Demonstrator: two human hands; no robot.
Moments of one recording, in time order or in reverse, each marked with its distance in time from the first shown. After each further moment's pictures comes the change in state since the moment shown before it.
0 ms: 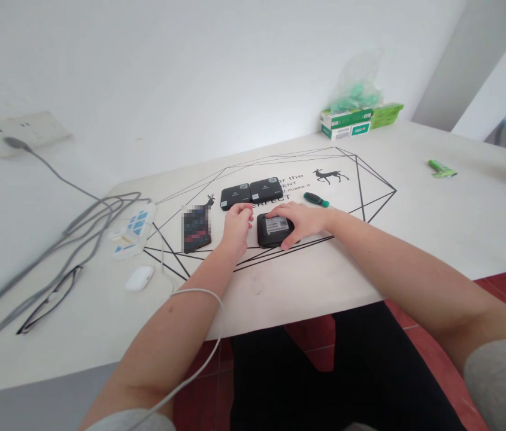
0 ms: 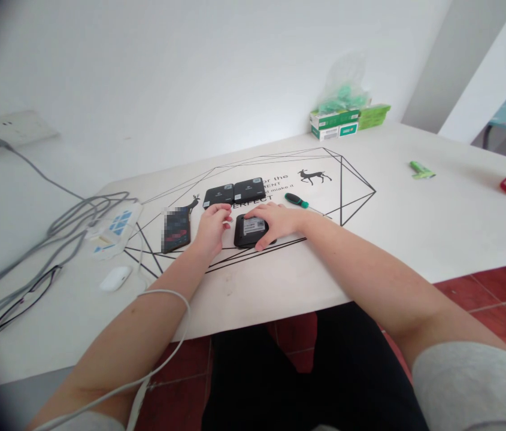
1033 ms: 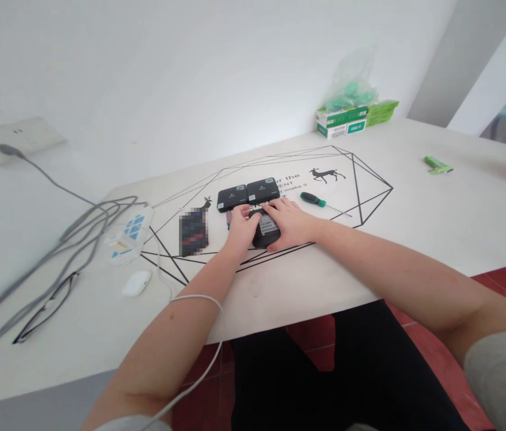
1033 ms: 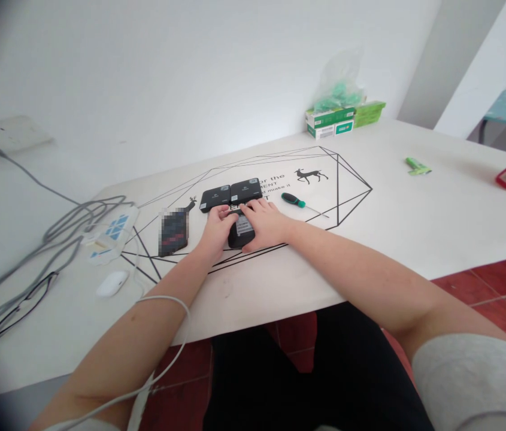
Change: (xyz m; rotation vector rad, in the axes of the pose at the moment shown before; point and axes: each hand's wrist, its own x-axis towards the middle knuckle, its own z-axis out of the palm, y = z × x) left_hand -0.001 -0.016 0.006 0.148 -0.034 0.037; right_hand 0.009 -0.028 0.023 -0.214 0.235 0.041
